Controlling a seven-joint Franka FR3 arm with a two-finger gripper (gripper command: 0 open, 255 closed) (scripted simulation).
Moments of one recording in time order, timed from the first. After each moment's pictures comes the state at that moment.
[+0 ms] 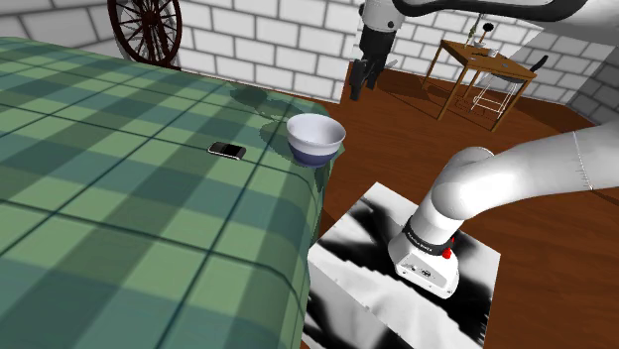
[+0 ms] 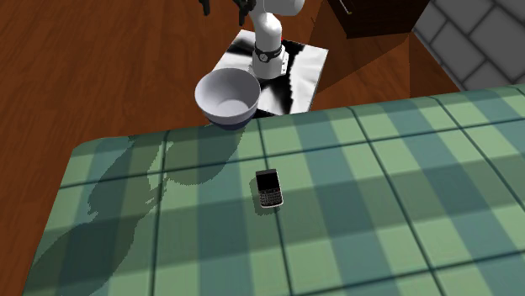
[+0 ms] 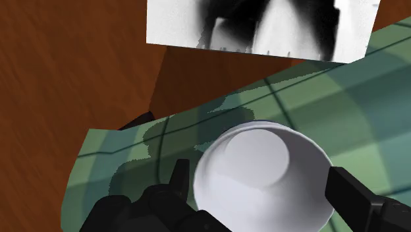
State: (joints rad) arm -0.02 -0.75 0.06 -2.36 -0.06 1.64 -0.04
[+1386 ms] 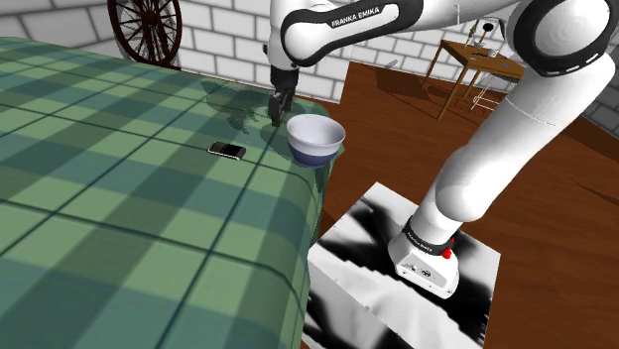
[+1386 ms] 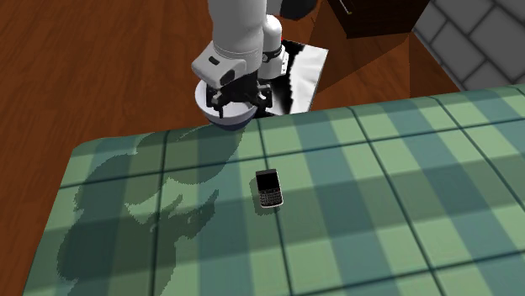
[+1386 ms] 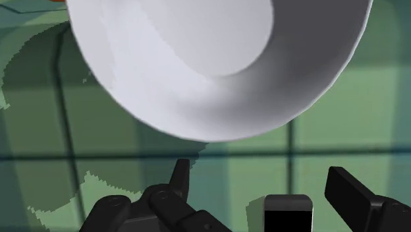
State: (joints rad) arm 0.08 -0.12 0.15 -2.14 -0.06 2.06 -0.16
